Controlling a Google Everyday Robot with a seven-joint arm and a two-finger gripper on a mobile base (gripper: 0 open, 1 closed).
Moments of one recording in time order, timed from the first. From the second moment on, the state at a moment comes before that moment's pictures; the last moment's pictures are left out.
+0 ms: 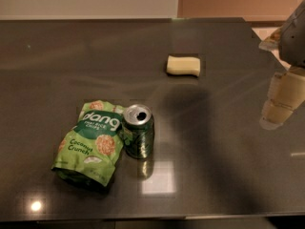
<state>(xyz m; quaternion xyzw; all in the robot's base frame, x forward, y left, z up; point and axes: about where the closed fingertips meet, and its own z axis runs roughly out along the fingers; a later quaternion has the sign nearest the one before) 0.438 -0.217 0.976 -0.60 0.78 -0.03 0.16</state>
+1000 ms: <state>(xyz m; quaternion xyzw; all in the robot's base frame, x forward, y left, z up) 0.491 -0.202 0.978 -0.62 0.77 -0.03 0.18</state>
